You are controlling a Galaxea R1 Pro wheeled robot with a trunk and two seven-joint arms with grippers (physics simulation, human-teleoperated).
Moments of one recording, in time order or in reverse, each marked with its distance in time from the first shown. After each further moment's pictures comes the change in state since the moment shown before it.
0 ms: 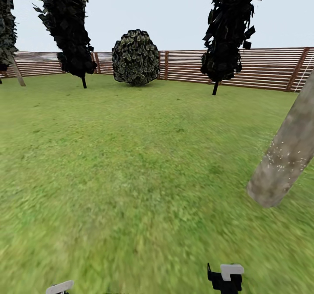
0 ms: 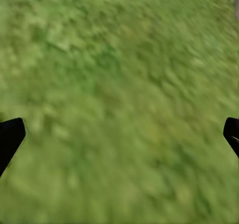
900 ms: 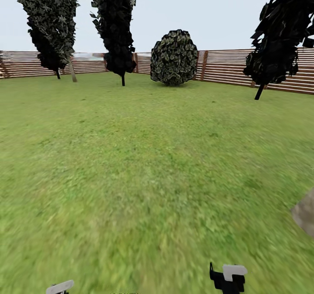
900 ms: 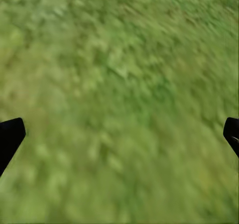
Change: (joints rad) left arm 0.000 0.000 0.000 0.000 0.000 -0.001 0.000; right arm 0.000 0.002 0.001 0.000 0.000 0.000 -0.063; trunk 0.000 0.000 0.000
